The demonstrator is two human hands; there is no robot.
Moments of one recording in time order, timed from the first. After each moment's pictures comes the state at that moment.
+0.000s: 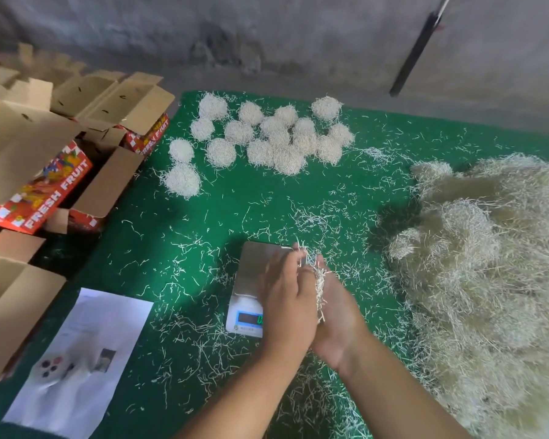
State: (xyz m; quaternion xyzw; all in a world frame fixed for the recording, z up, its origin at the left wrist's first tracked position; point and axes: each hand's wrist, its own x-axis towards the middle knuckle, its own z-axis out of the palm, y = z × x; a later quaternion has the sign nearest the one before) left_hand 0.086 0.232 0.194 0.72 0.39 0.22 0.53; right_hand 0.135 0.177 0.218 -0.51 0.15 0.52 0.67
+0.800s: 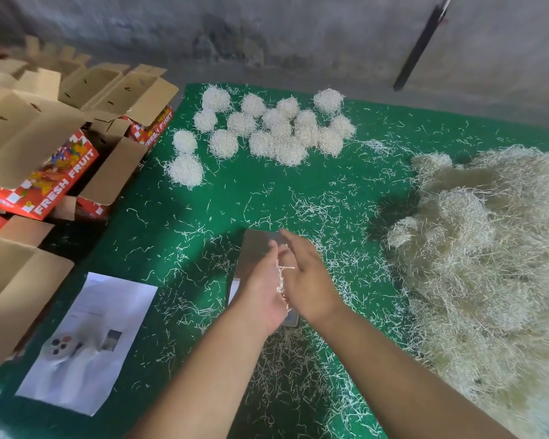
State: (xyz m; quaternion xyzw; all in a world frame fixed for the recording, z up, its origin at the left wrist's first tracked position) left_hand 0.074 0.257 0.217 0.26 0.52 0.09 0.81; right_hand 0.134 0.188 0.189 -0.81 -0.31 0.27 0.42
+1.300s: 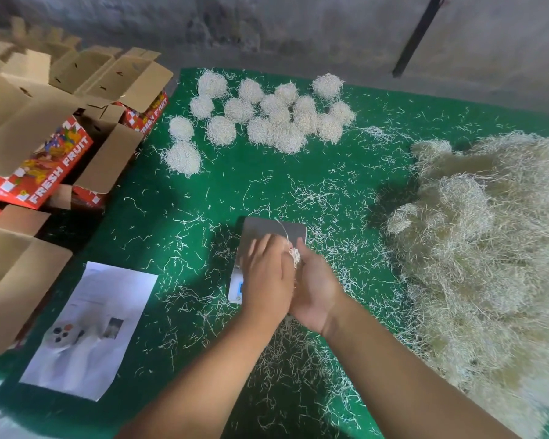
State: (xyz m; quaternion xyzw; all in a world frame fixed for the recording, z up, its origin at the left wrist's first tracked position) left_hand 0.053 0.251 0.162 0.84 0.33 0.21 0.37; right_hand 0.119 0.180 0.191 -0.49 0.11 0.58 0.64
